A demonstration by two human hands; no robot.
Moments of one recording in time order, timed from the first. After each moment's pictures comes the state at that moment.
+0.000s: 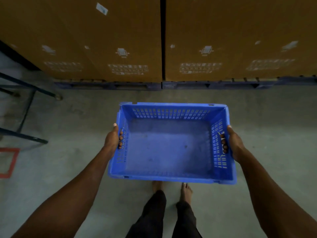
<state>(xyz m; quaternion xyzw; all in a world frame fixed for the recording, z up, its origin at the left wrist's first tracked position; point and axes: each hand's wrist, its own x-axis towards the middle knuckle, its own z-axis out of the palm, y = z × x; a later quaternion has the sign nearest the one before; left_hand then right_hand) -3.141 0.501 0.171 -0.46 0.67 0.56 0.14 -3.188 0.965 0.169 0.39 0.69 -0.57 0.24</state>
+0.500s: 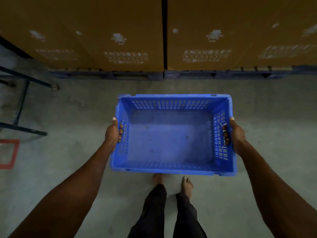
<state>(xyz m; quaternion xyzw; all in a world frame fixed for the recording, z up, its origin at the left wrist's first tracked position) -3.178 0.498 0.114 -0.48 0.67 0.55 0.13 -3.237 0.966 0.123 0.40 0.68 -0.57 0.23</state>
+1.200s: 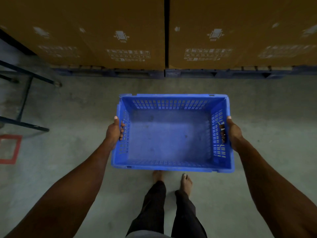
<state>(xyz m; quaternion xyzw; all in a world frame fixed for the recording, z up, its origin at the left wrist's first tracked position) -3.159 0.496 0.112 -0.46 0.68 0.56 0.11 -3.227 0.966 0.114 0.39 0.69 -0.57 0.24</state>
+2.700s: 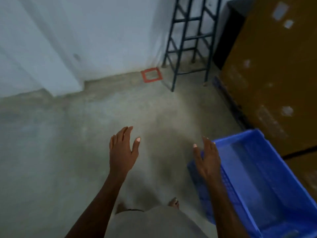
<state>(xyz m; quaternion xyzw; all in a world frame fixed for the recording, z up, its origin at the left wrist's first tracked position) -2.600 0.622 0.338 -0.65 0.71 0.11 -0.24 -2.892 0.695 0.330 -0.49 0.80 -0.27 0.19</state>
